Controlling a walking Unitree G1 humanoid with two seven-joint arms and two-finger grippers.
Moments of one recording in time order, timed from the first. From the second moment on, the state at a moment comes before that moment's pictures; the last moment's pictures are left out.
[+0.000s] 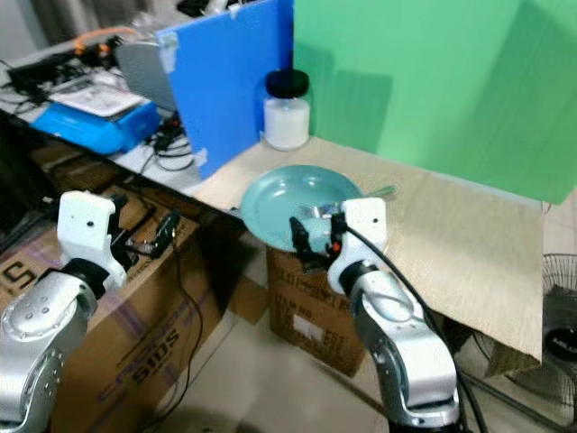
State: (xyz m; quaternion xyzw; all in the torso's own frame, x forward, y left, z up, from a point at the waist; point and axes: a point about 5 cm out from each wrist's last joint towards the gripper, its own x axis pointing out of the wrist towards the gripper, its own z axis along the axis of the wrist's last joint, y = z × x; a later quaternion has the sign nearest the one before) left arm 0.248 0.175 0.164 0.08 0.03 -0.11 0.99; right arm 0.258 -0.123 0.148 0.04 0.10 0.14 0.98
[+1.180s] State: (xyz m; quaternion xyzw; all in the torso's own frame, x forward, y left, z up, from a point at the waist) left arm 0.248 0.170 0.163 0.08 0.04 -0.14 0.99; right arm 0.255 -0.124 0.147 0.04 0.10 0.13 0.99
